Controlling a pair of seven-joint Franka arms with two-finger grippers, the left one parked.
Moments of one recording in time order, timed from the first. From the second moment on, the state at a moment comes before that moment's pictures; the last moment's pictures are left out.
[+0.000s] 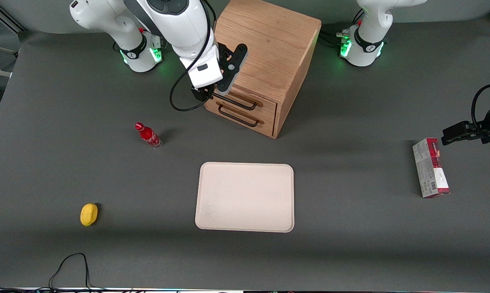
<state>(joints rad) 0.72 0.24 0.01 -1.42 0.16 1.56 -0.34</state>
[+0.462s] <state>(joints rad) 0.72 0.25 0.01 -1.54 0.16 1.69 -0.34</state>
